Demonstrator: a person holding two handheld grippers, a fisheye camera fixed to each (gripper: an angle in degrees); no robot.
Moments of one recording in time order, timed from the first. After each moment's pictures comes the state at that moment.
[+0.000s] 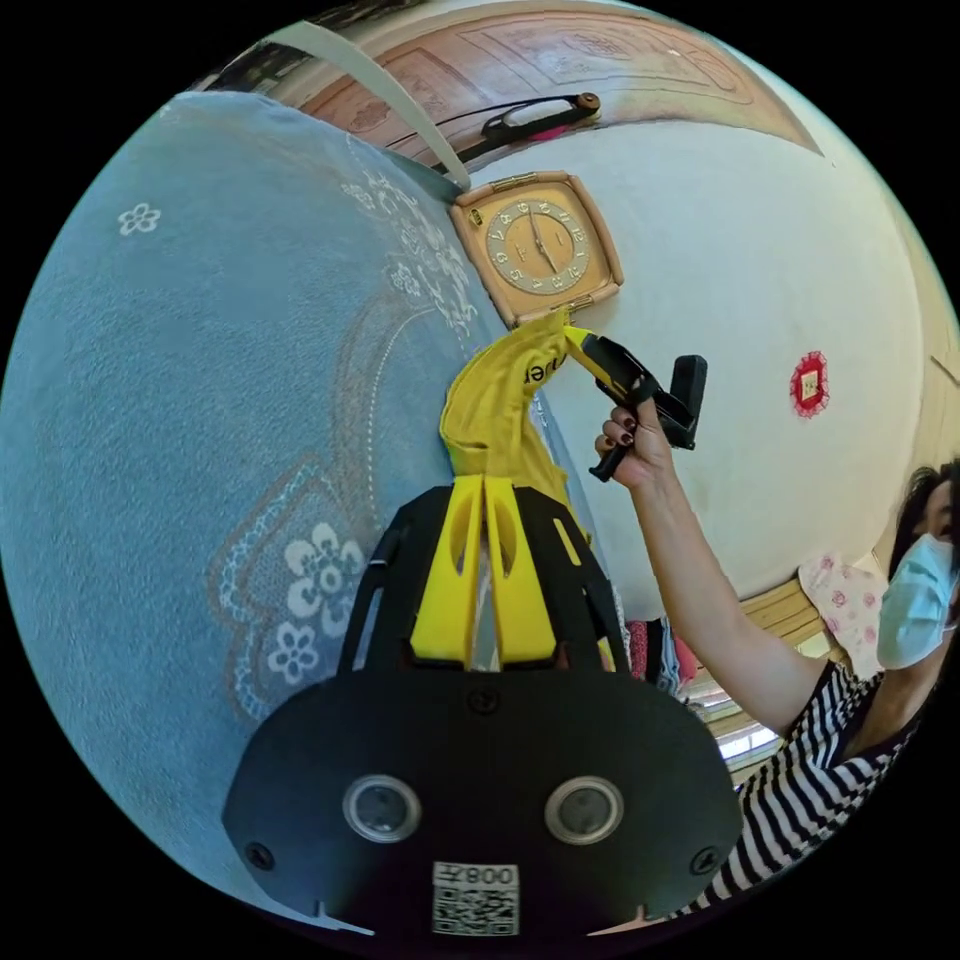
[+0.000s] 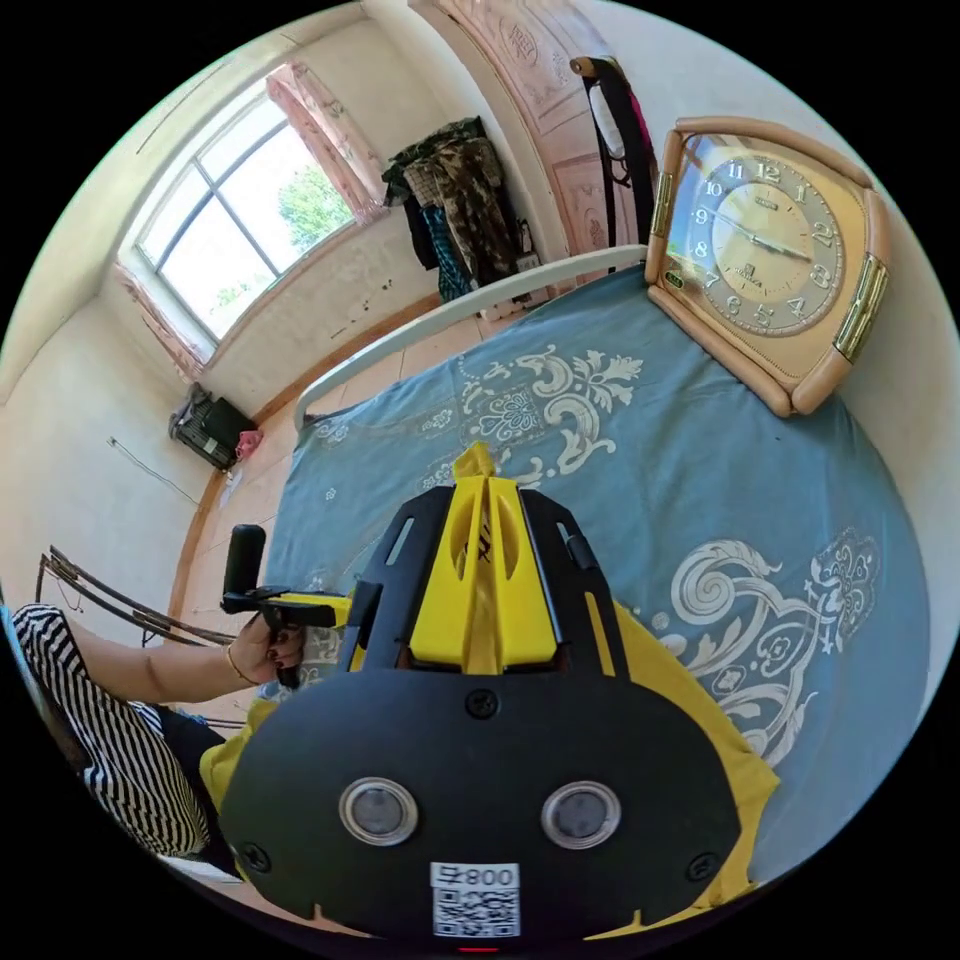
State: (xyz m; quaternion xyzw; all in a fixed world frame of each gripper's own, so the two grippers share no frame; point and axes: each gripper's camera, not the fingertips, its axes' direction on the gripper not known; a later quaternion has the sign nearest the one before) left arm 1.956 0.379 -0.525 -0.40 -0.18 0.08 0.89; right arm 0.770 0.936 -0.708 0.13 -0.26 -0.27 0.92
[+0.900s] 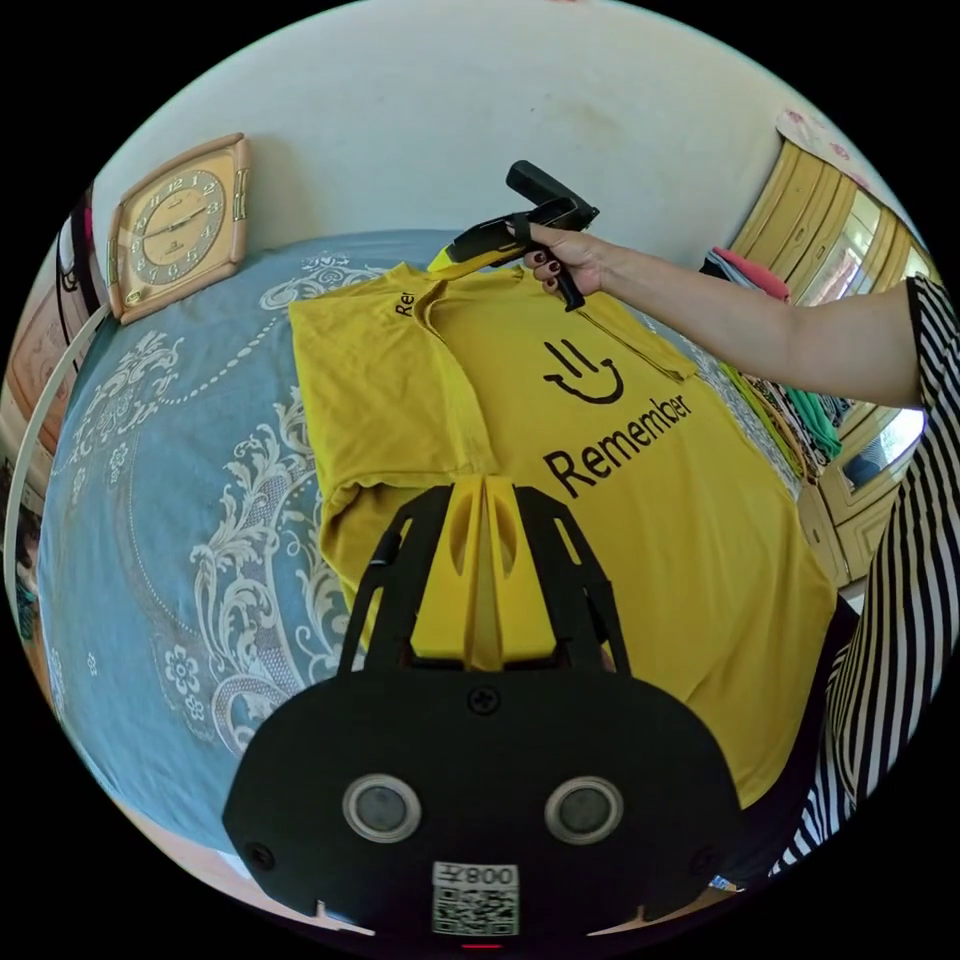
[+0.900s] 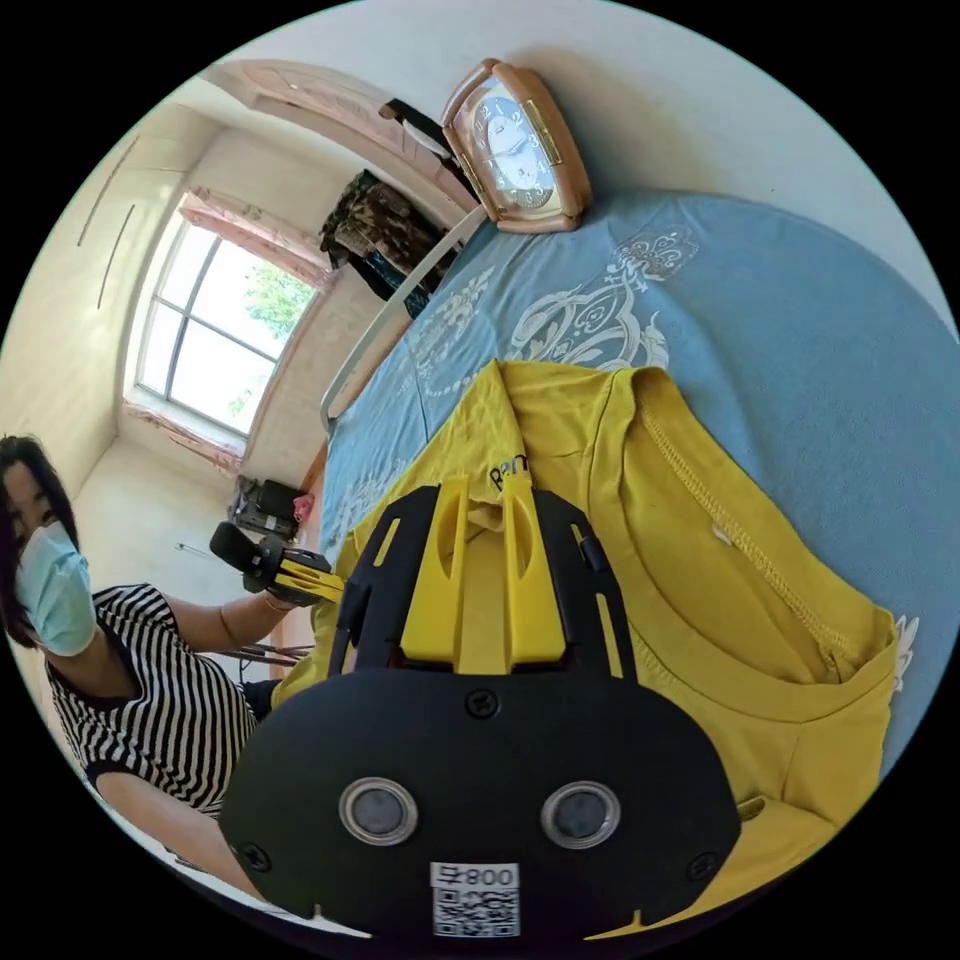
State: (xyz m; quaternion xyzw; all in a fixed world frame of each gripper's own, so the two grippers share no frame) left arm 2.038 0.755 -0.557 -0.64 -0.14 0.47 0.59; right arm 1.006 1.025 -0.696 0.08 -0.36 -0.11 0.92
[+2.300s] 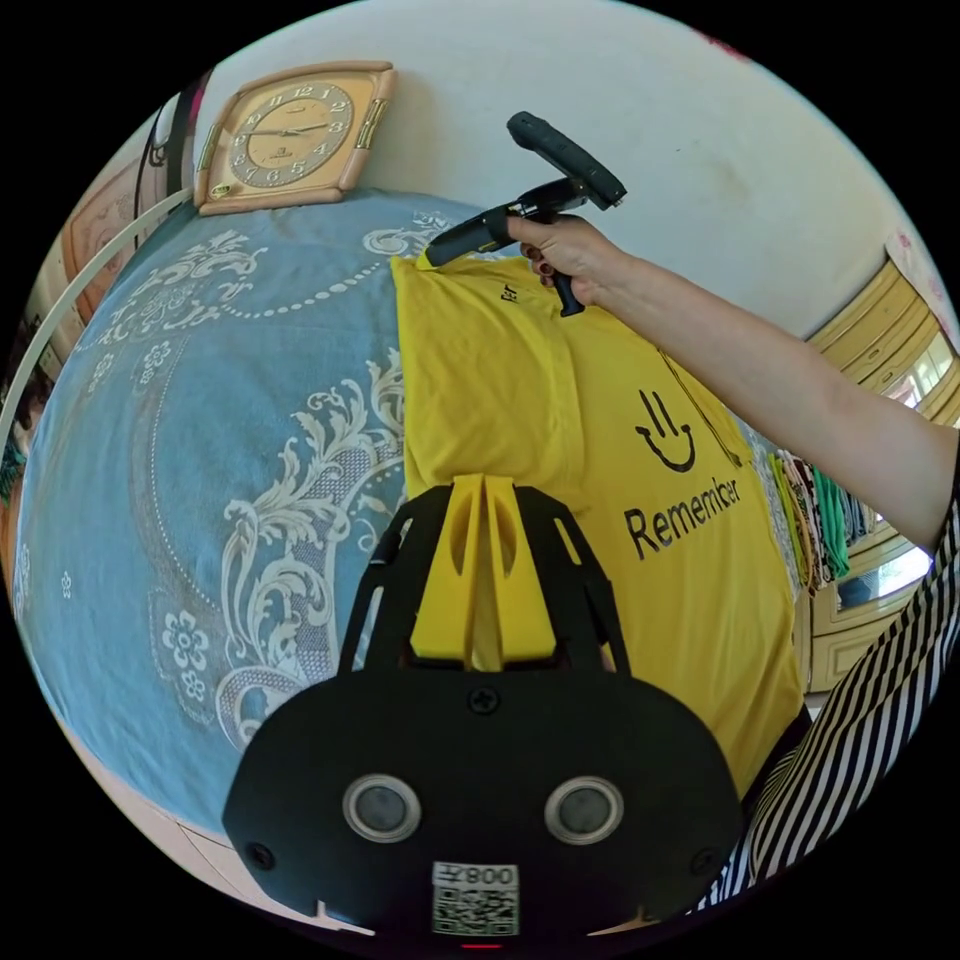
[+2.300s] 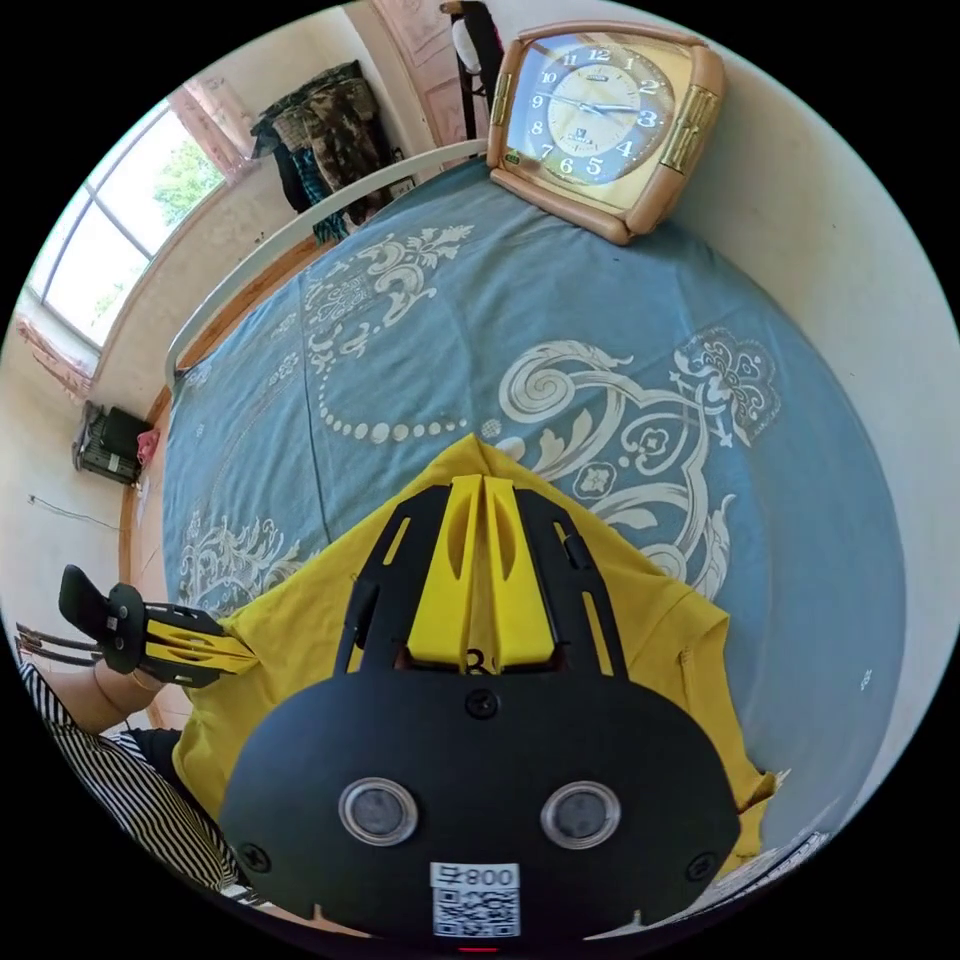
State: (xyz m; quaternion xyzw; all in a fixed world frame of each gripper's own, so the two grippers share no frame) left arm 1.946 0.762 -0.557 -0.62 -0.24 0.38 0.64; right arm 0.810 1.030 -0.744 0.05 -0.12 -0.17 0.98
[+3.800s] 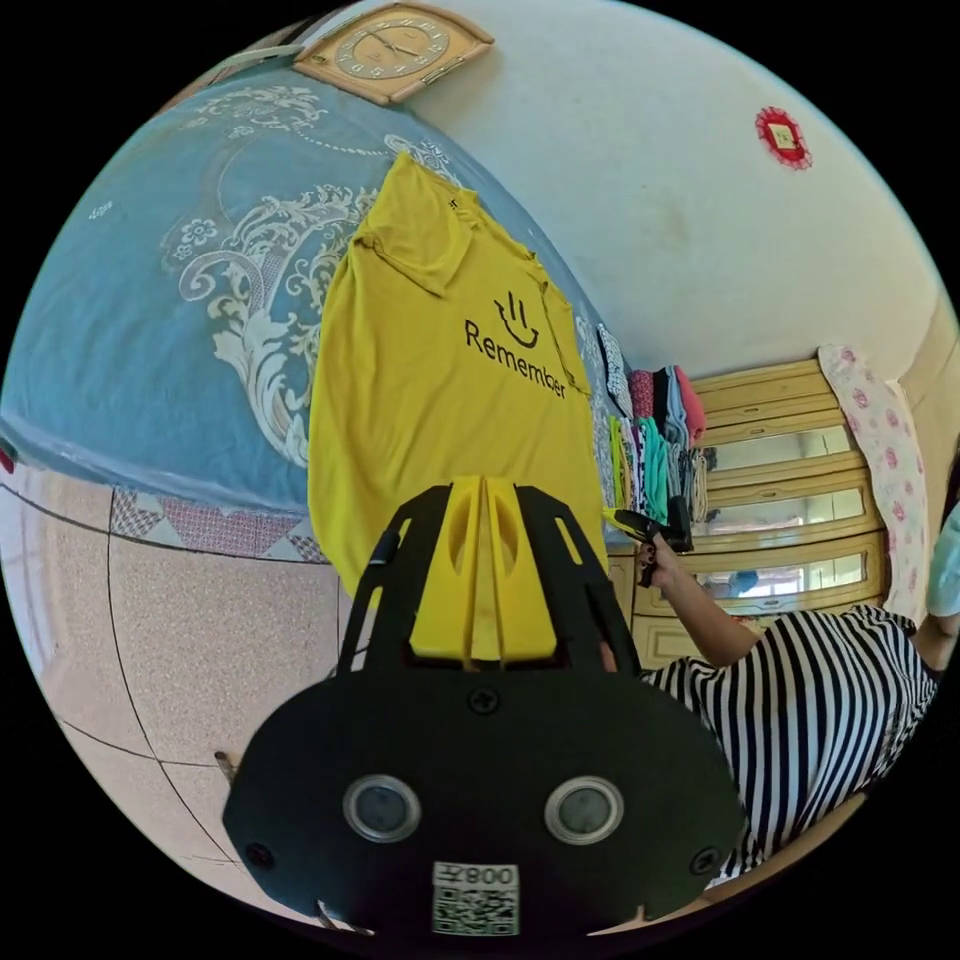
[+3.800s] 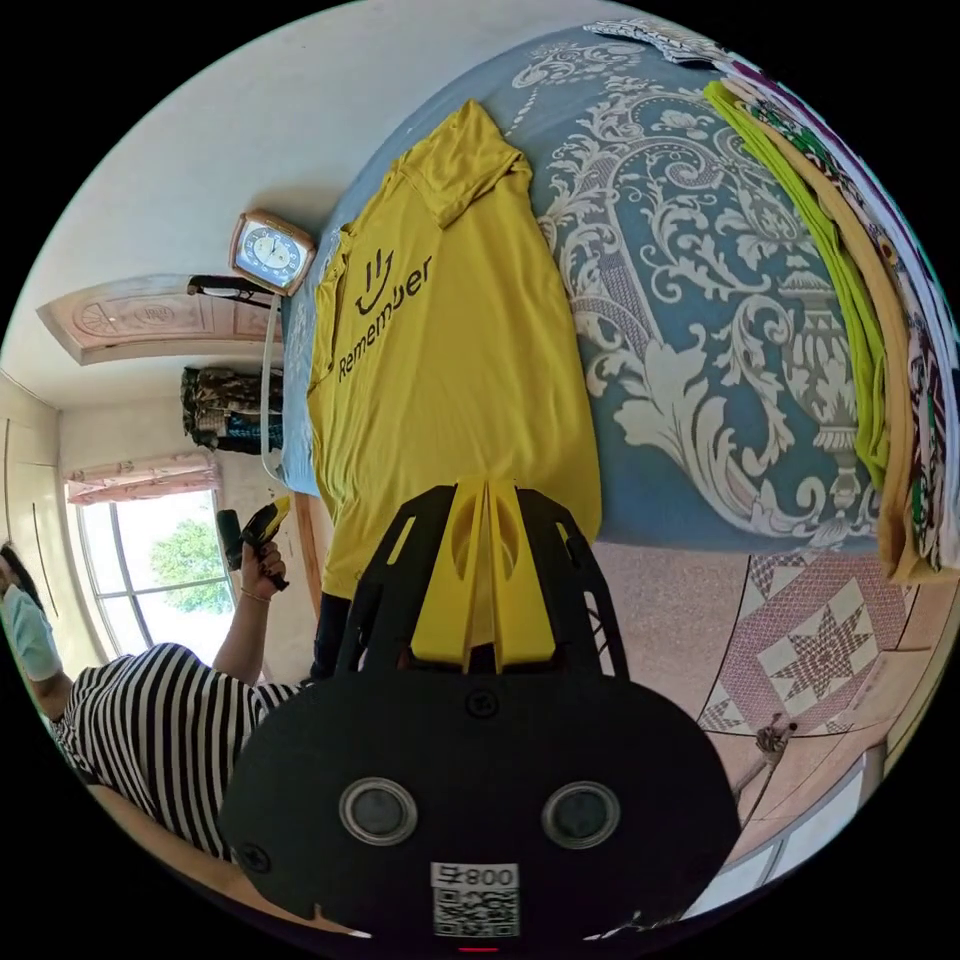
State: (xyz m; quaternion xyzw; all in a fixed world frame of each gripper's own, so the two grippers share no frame) left arm 2.079 0.523 -0.810 -0.68 -0.20 0.13 0.69; right arm 1.075 1.870 -0.969 0.03 -0.31 0.33 0.89
